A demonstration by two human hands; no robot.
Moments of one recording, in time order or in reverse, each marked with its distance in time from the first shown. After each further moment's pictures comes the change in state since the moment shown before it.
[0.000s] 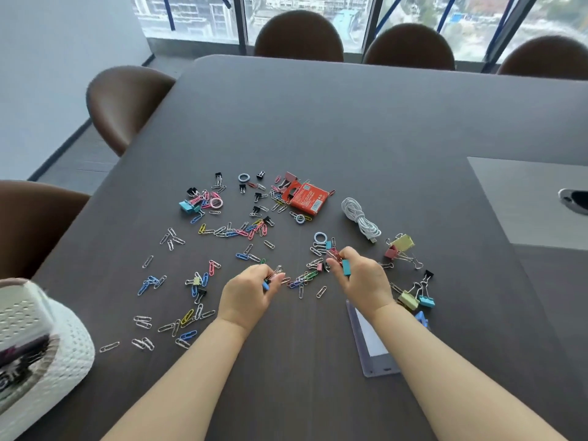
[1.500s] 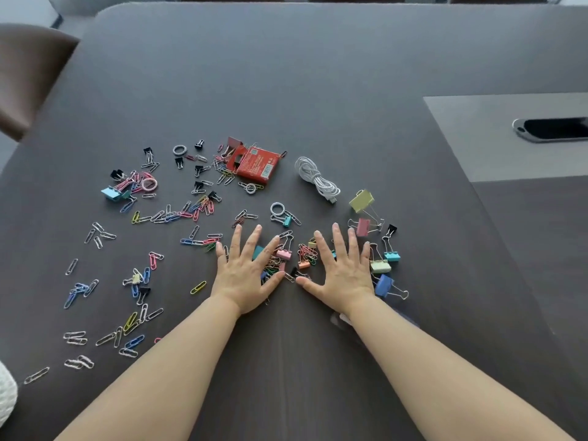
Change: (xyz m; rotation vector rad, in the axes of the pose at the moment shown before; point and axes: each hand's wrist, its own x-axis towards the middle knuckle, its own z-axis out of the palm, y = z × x) left_hand 0.011 0.012 0.073 0.451 -0.631 0.094; right_hand -0.042 0.061 0.036 -0.402 -0.419 0.253
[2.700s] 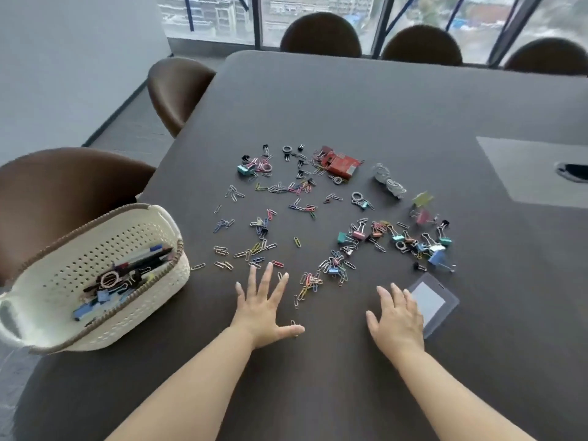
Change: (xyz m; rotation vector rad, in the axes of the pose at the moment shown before) left_hand -0.230 -0.069 0.020 -0.077 -0.151 -0.124; right_hand -0.181 -0.079 0.033 0.093 0.043 0.184
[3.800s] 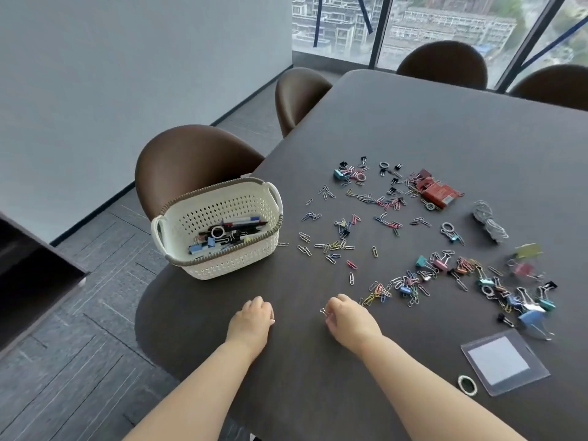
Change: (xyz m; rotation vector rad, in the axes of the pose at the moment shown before) left_hand -0.113 -0.062 0.029 -0.226 0.172 -0.470; right_hand -0.028 -0.152 0.016 0.023 -0.207 -0.747
